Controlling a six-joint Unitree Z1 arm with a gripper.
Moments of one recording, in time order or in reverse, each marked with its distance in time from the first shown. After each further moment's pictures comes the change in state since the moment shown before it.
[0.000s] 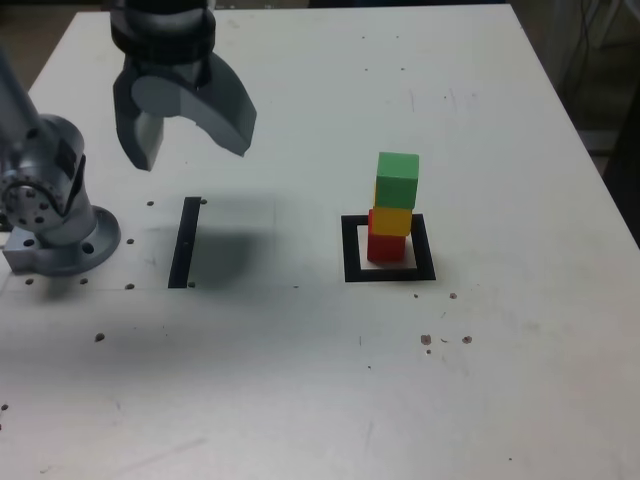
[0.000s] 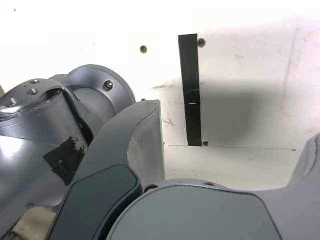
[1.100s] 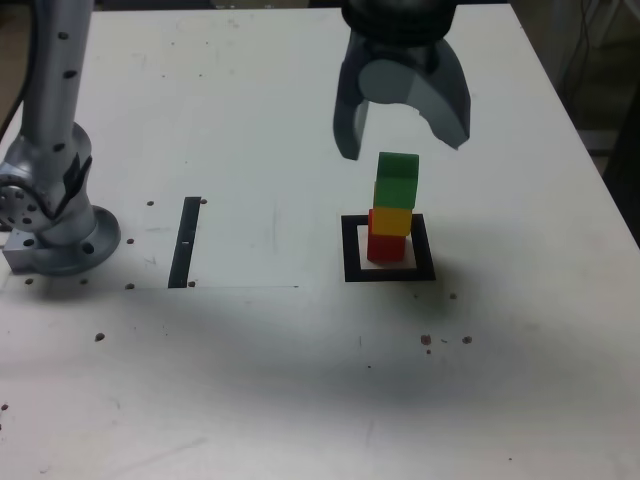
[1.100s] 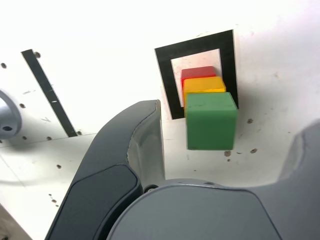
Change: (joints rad) arm -0.193 0.520 -0.865 0.249 0.045 -0.053
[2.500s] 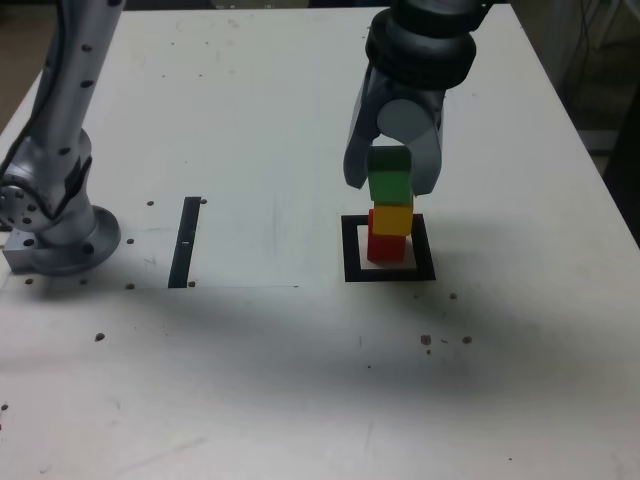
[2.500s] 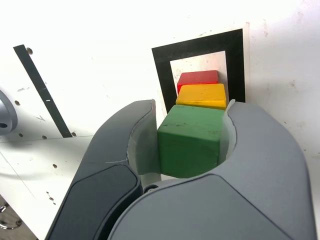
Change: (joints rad) arm -0.001 0.126 -0.039 0.008 -0.011 -0.020
